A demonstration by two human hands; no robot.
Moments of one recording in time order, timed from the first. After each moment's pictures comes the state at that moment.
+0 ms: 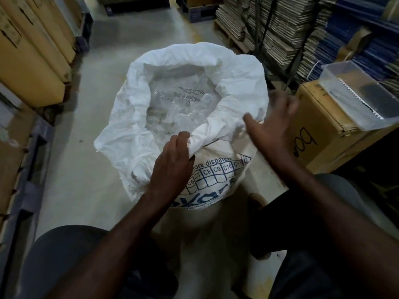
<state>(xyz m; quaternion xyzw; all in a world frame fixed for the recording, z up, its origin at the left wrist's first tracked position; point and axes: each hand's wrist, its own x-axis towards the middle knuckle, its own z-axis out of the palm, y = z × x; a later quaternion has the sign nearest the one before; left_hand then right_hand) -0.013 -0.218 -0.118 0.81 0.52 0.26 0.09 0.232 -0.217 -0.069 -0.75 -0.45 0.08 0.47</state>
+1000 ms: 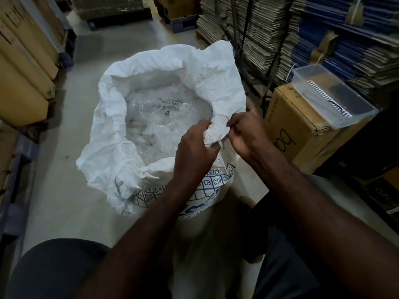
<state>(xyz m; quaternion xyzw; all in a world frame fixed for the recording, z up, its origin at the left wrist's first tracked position) 0.100 -0.208 -0.078 0.76 0.49 0.36 0.23 0.245 -0.200 -0.049 -0.47 -0.12 0.54 0.69</state>
